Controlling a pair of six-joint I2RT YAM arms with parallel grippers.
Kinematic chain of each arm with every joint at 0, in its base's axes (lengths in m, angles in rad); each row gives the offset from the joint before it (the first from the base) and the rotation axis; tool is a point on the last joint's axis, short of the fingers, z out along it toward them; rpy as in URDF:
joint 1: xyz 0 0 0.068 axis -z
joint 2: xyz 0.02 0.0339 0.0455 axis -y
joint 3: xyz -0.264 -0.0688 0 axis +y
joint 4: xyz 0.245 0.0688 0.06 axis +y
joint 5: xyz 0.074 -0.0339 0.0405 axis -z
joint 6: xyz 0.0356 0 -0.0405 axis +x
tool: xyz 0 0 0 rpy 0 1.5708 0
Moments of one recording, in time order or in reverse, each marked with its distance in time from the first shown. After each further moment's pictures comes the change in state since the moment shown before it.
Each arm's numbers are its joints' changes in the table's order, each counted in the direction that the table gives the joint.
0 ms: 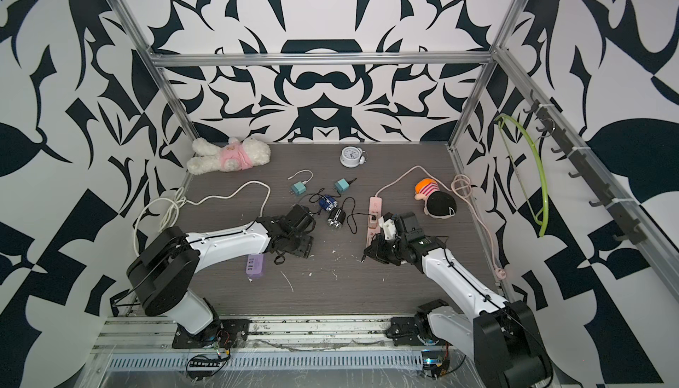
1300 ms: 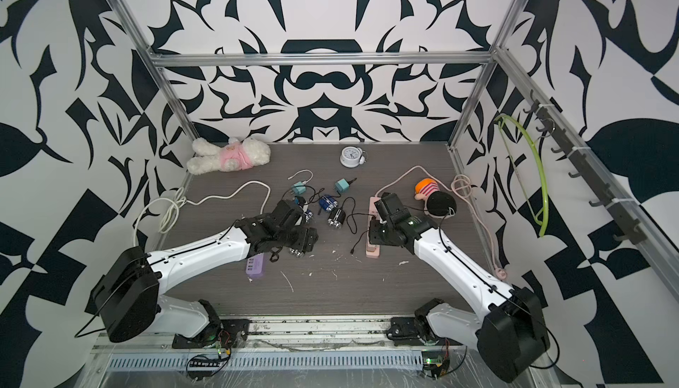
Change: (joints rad) left arm -0.004 0.208 0.033 -0.085 0.084 -0.028; right arm -0.193 -0.114 -0.348 0.298 0.552 -0.065
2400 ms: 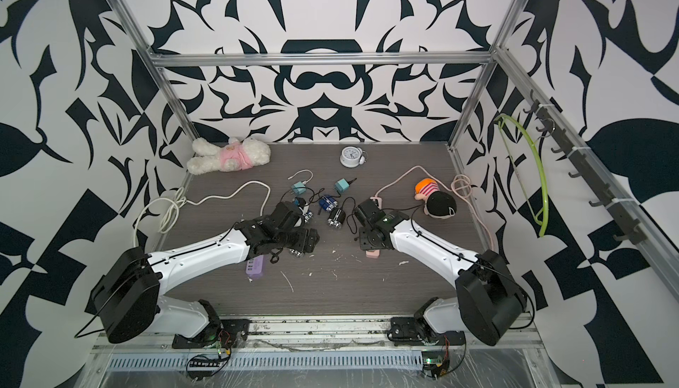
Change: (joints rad) left arm 0.000 0.006 0.034 -0.061 0.029 -0.005; right arm -0.133 -0.200 -0.004 -0.021 0.175 0.016
